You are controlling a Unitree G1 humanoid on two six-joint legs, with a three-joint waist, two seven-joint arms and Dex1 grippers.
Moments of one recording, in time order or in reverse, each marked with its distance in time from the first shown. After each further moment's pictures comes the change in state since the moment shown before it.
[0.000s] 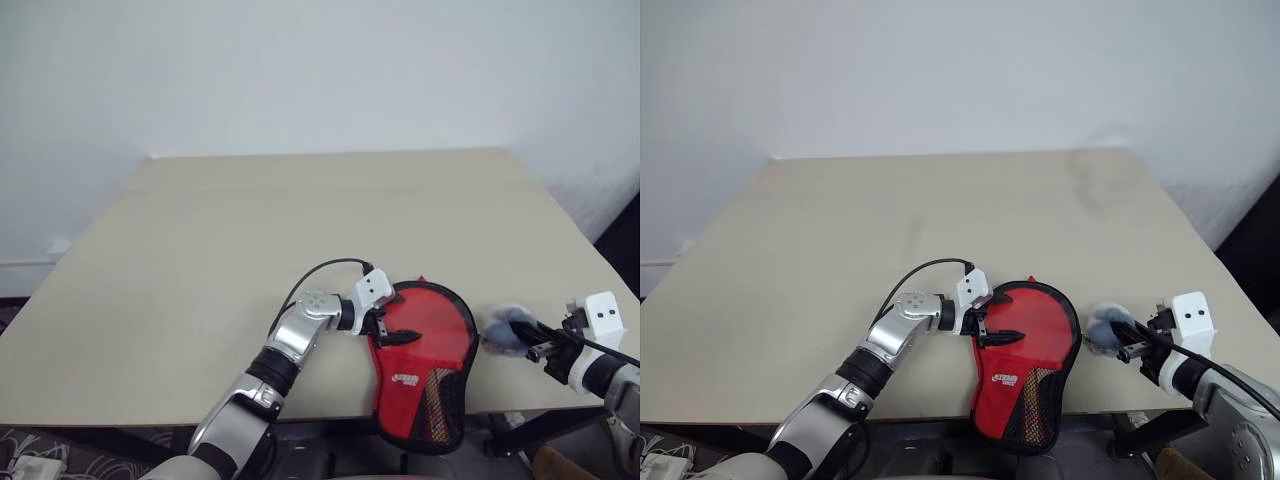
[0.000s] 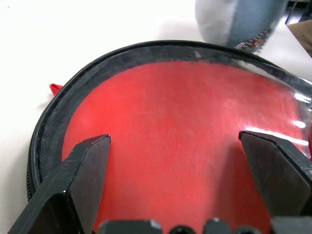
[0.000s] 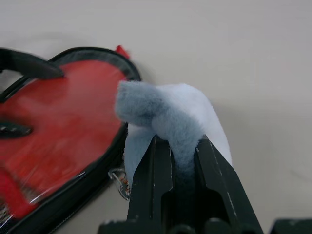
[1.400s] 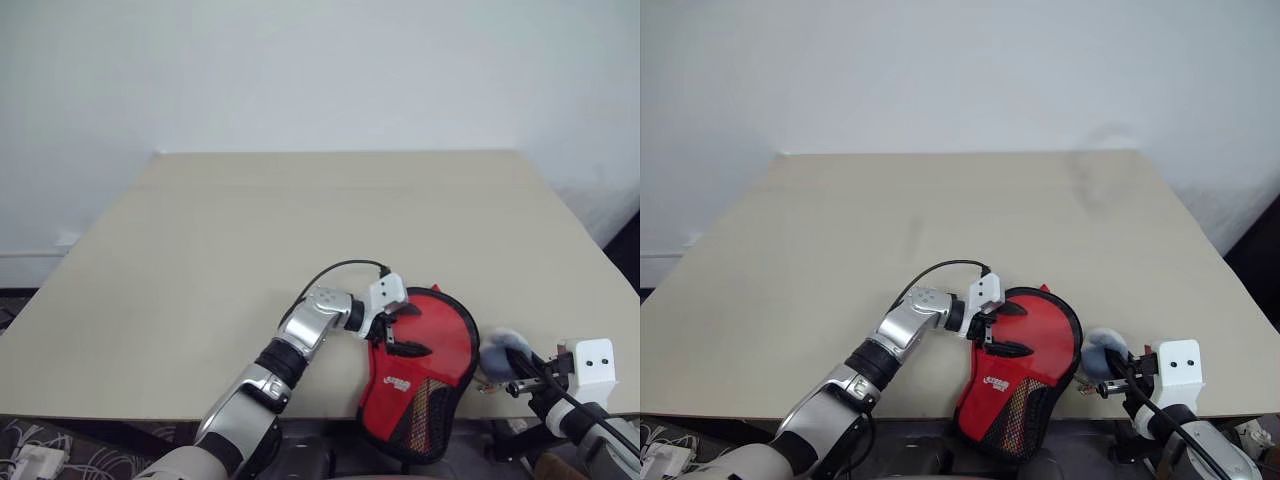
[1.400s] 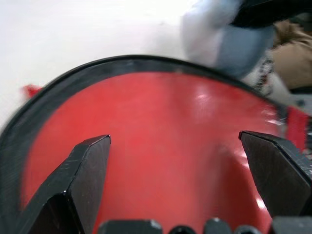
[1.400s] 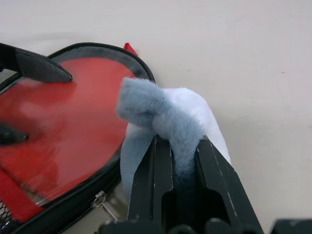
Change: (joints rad) left arm -0.073 -0.049 -0.055 0.030 -0.003 0.007 -0.163; right arm 0.260 0.206 0.126 -0.178 -0.060 -0.218 -0.252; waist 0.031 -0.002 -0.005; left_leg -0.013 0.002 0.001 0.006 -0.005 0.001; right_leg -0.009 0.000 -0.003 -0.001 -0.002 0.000
